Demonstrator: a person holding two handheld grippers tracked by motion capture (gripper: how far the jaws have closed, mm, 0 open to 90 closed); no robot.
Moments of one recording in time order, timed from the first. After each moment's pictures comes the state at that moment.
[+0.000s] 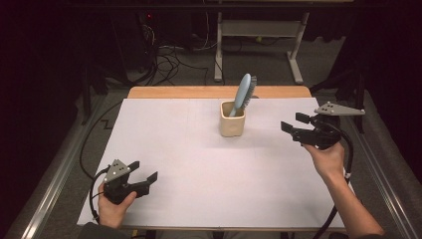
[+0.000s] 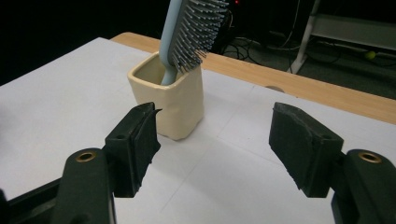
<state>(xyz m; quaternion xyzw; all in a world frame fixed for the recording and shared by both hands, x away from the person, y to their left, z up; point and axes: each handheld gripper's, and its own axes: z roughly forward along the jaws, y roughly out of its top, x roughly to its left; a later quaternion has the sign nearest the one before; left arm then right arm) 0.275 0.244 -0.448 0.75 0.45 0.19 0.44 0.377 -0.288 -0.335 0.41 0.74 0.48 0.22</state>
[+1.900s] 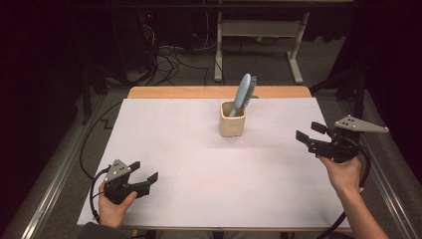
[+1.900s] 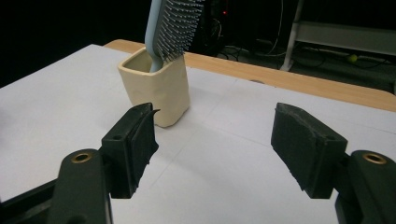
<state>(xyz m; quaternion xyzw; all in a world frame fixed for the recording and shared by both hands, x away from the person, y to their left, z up) 0.276 0.243 -0.448 0.75 0.45 0.19 0.44 0.346 -0.322 -0.348 0.42 0.72 0.49 0.24</state>
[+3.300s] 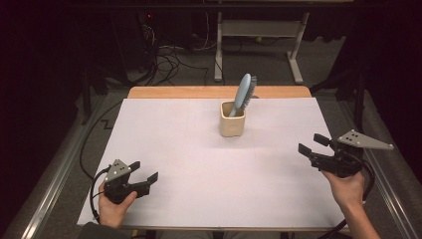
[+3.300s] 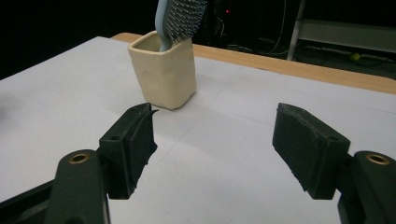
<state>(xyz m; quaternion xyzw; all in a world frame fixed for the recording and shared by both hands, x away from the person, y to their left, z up) 0.276 0.243 -0.448 0.75 0.45 0.19 0.44 0.318 -0.328 -0.366 0.42 0.72 0.49 0.24</state>
